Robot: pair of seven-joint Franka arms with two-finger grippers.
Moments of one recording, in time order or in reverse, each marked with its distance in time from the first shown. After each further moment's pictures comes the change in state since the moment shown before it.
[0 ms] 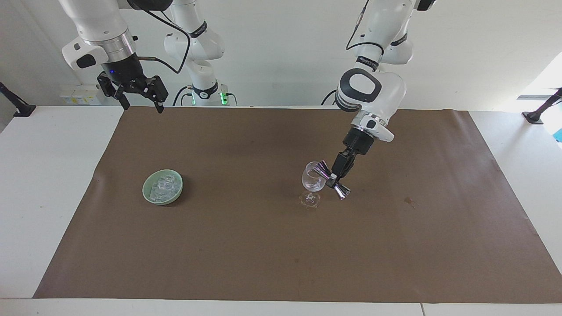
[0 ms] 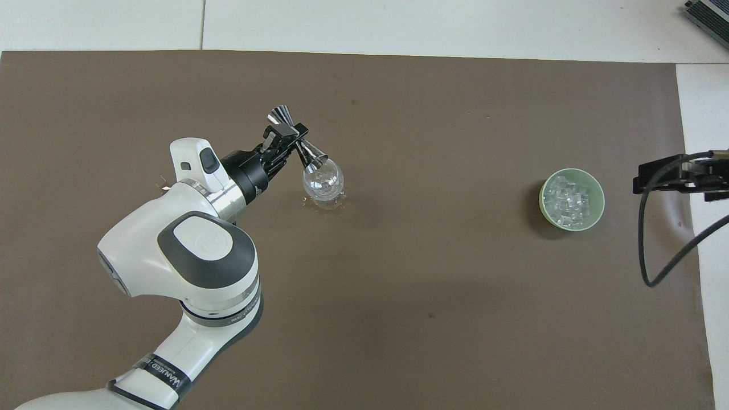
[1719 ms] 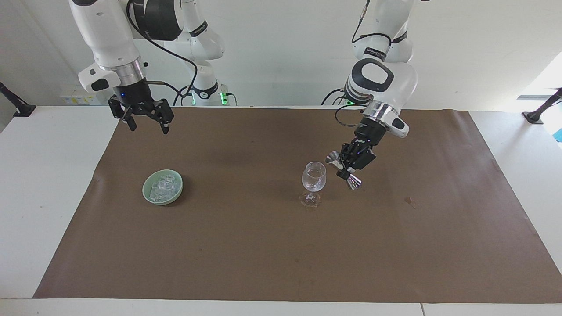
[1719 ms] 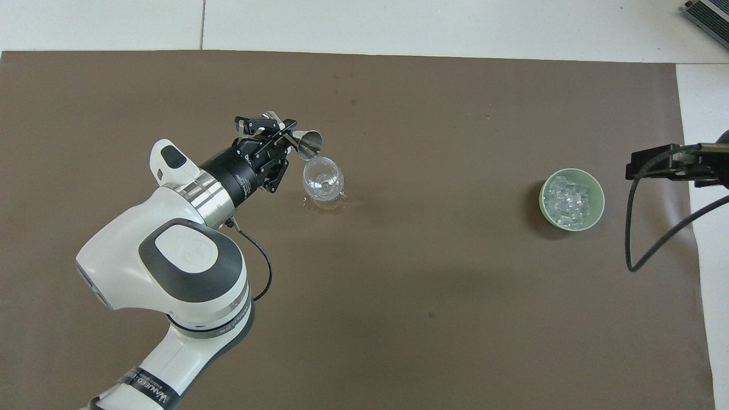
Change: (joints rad) left arm 0.087 -0.144 0.015 -0.132 -0.004 -0.122 -0.896; right arm -0.001 -0.075 -0.004 -0.339 0.000 0.395 0.001
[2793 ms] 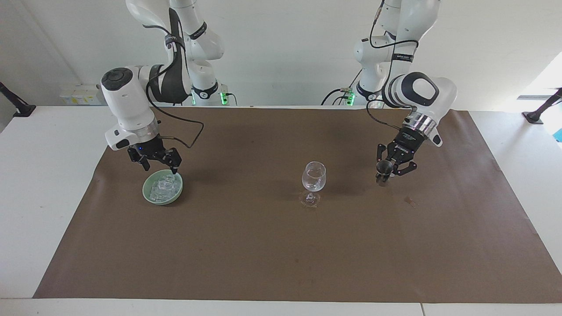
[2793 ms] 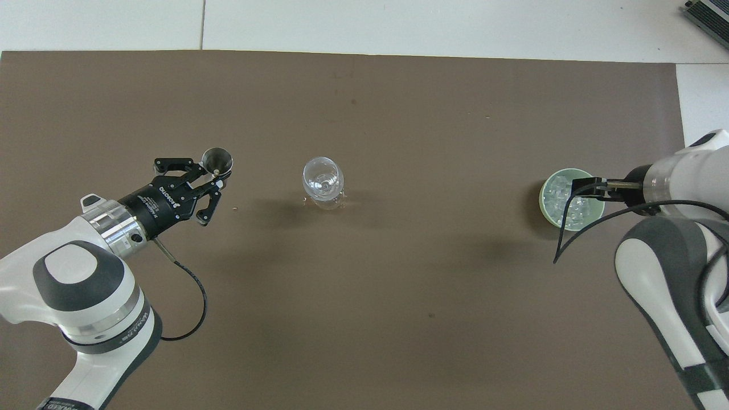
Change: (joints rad) left arm 0.316 -0.055 0.008 -0.217 0.000 -0.283 -0.399; right arm -0.041 0.166 -0.006 -0.214 -0.002 0.330 -0.021
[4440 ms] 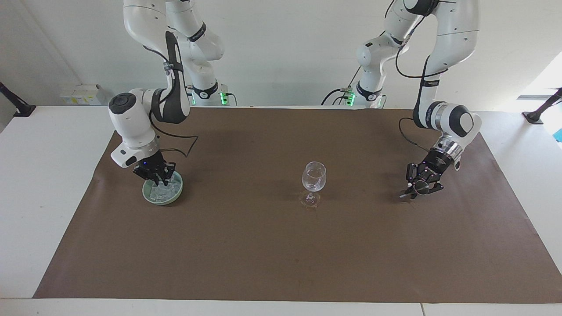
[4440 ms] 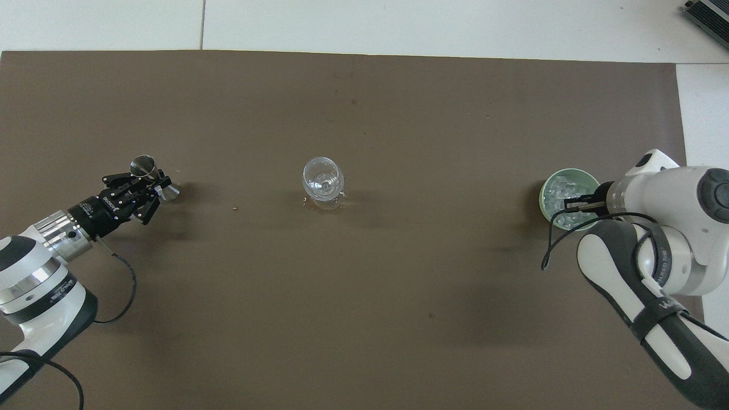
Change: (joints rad) left arm 0.331 0.284 -0.001 0.055 -0.025 -0.363 0.133; right arm -0.054 0.061 0.003 -0.123 -0.001 0.218 -0.283
